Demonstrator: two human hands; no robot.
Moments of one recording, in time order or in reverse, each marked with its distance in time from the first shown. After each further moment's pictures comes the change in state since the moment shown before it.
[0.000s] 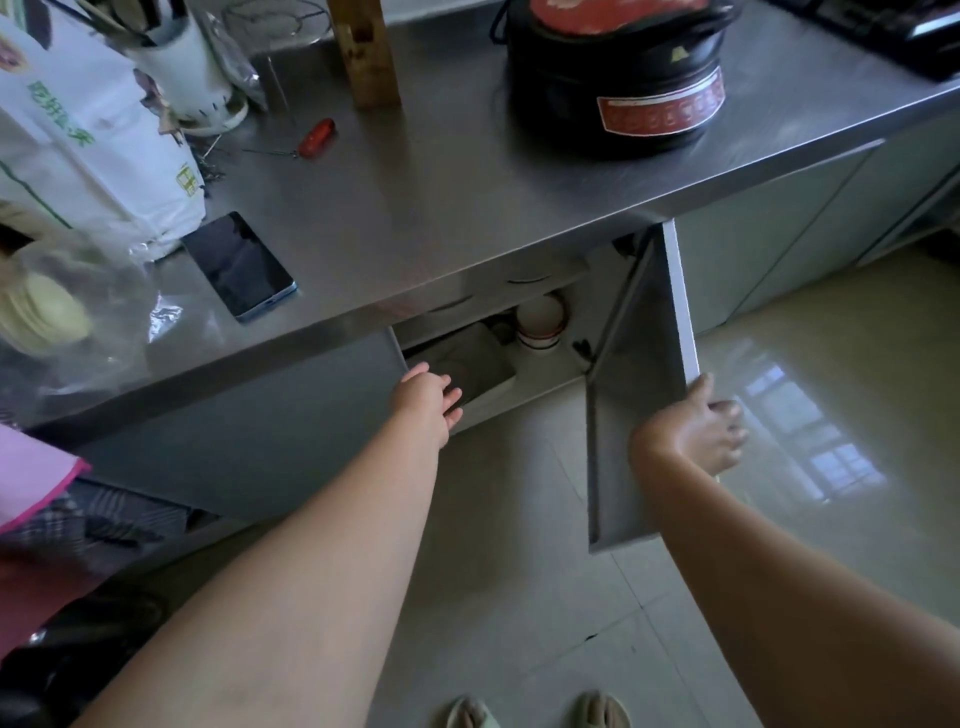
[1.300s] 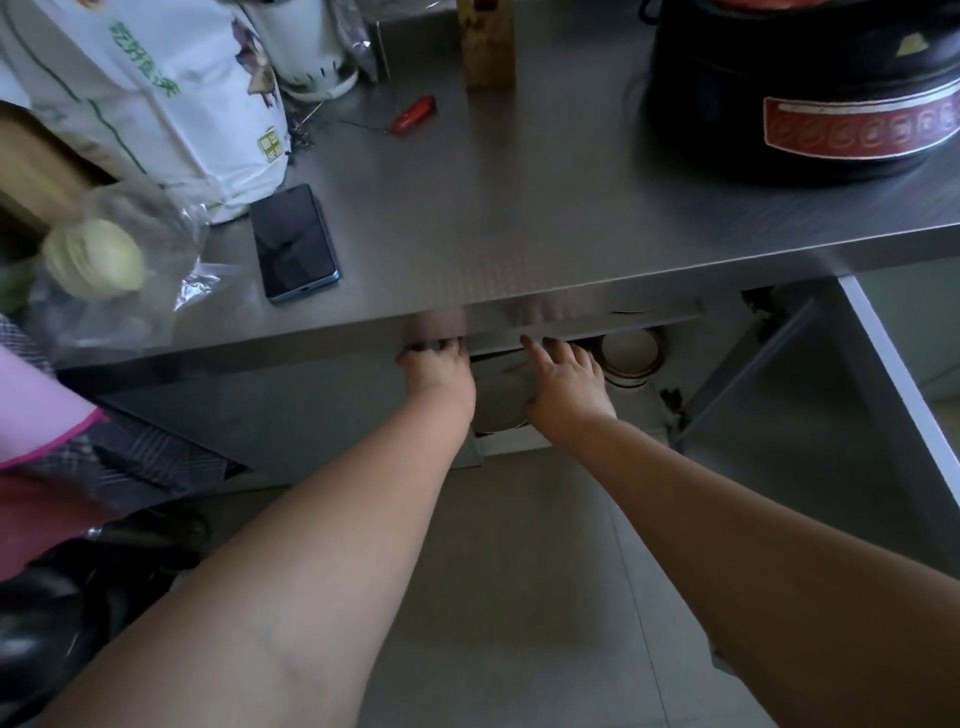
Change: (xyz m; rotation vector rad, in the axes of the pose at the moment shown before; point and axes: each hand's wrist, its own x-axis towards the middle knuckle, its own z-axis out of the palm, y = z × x) left_hand 0.067 0.036 0.025 2.265 0.457 0.464; right_hand 0.006 -0.137 0.113 -0.320 -0.515 -1.274
